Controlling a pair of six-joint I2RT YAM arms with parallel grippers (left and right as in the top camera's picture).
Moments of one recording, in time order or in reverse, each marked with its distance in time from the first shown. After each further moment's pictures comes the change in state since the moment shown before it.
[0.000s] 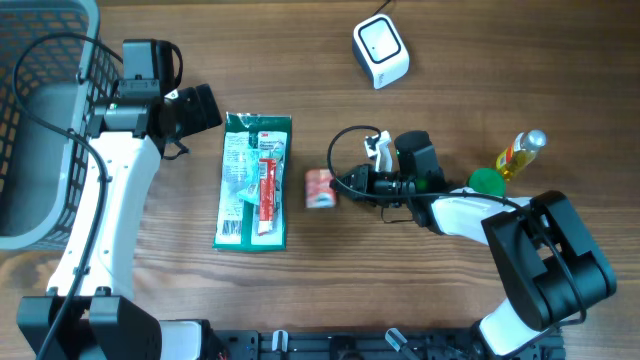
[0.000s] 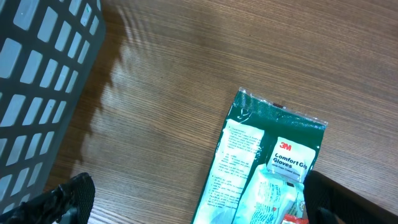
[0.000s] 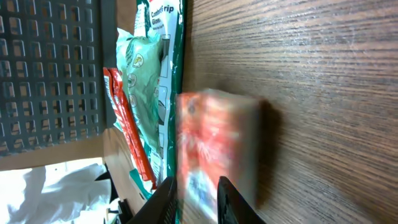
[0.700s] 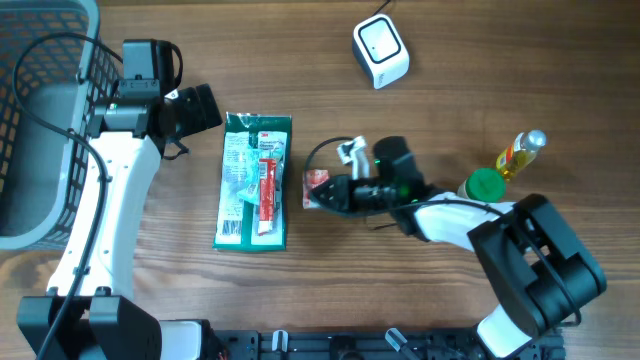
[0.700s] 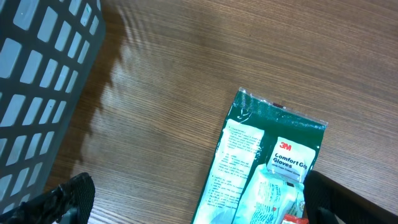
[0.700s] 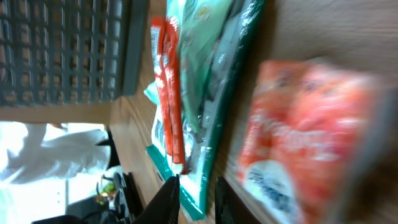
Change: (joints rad) left arm 0.000 0.000 0.000 0.000 0.000 0.000; right arm 0.137 0.003 0.031 0.036 -0.016 -0.038
